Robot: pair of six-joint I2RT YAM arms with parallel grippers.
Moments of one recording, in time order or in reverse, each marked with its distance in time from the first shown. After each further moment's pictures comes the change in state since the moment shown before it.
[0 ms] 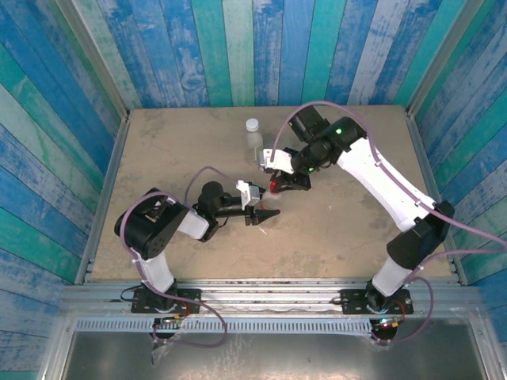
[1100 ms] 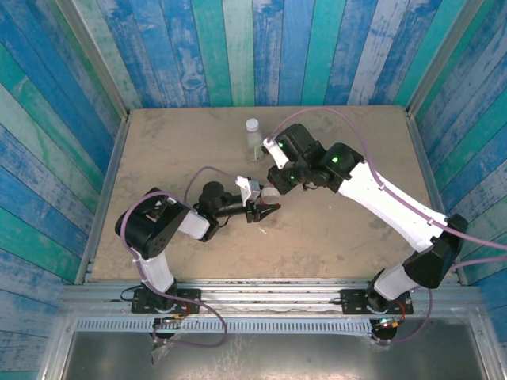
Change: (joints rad) left arm -0.003 0.005 0.006 -0.006 -0.099 -0.084; right arm 0.179 -0.130 -0.188 0.302 0.536 1.038
